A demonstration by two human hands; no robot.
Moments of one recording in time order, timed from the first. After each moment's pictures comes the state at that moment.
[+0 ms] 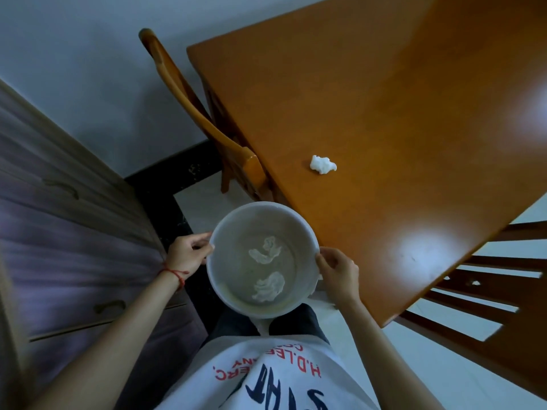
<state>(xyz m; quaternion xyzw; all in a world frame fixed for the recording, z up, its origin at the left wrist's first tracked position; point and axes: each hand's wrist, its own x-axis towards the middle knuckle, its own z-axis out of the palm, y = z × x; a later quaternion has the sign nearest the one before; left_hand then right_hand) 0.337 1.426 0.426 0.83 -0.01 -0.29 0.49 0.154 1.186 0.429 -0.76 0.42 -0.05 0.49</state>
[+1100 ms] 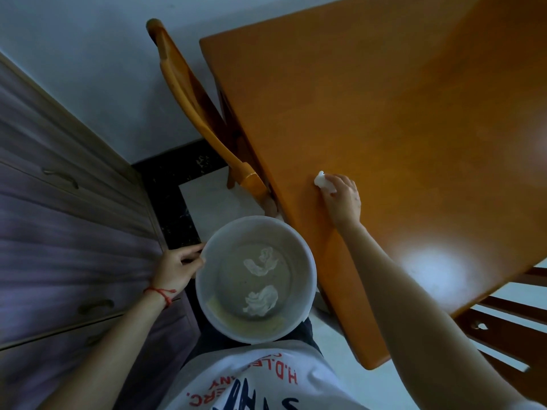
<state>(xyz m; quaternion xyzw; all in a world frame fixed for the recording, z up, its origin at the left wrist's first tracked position) 0.332 1.417 0.429 0.84 0.01 -0.25 0.48 0.318 1.075 0.432 -0.90 0.29 -0.07 0.32</state>
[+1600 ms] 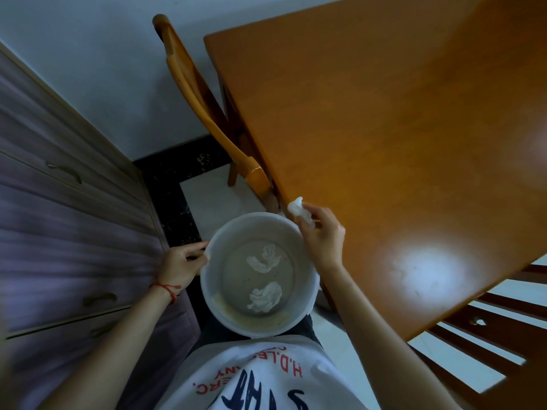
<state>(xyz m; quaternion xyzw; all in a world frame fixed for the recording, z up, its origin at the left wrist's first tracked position) 0.326 1.421 0.427 0.83 0.02 -0.26 0.49 0.258 1.163 0.459 -0.84 0.24 -0.19 0.45</state>
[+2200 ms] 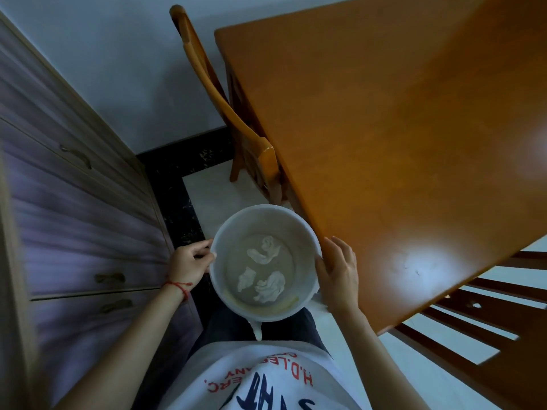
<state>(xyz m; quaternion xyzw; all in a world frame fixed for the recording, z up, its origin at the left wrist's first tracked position) 0.287 1.441 0.417 0.83 0.05 -0.24 0.50 0.153 1.195 0.451 -0.89 0.29 -0.05 0.34</state>
